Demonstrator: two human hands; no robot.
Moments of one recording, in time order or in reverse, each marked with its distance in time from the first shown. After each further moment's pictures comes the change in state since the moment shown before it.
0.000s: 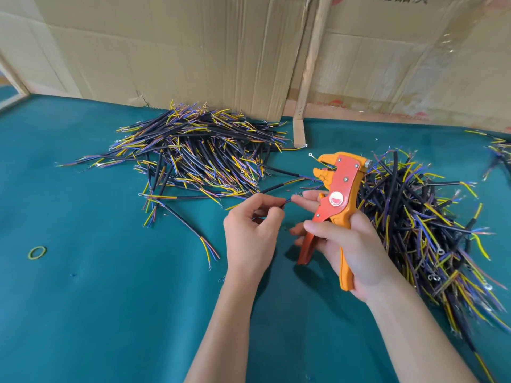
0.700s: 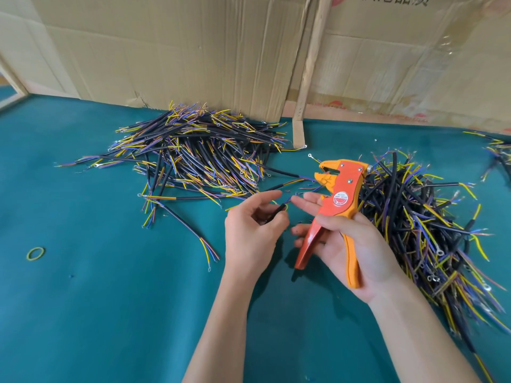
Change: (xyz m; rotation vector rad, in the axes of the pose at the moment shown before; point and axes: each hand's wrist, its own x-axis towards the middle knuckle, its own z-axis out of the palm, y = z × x) left_hand 0.002 0.000 -0.003 -0.020 -0.056 -0.087; right_hand -0.001 -0.005 -0.001 0.226 -0.044 0.101
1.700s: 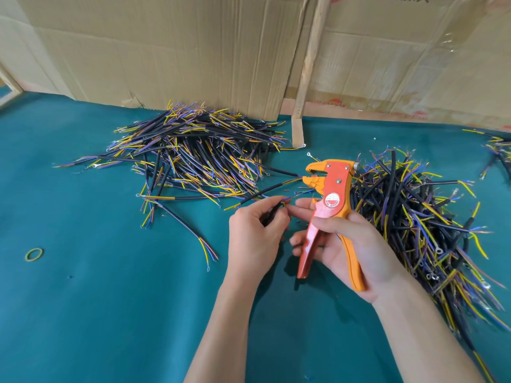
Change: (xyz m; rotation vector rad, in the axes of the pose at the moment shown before) left_hand -0.001 -0.004 0.003 0.077 -0.065 0.063; right_hand -0.005 -0.006 0.005 -0.063 -0.010 0.068
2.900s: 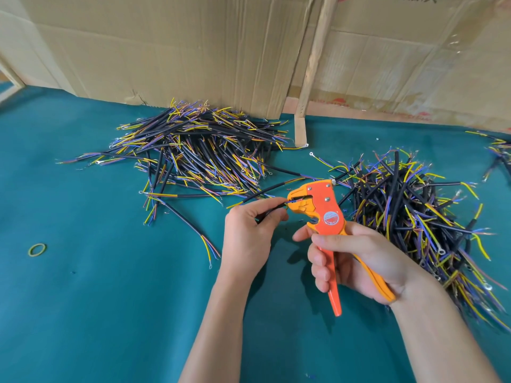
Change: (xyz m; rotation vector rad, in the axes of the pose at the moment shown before) left_hand 0.003 -0.004 -0.014 0.053 -0.022 0.042; right_hand -0.008 -0.009 -0.017 -0.114 -0.187 0.303
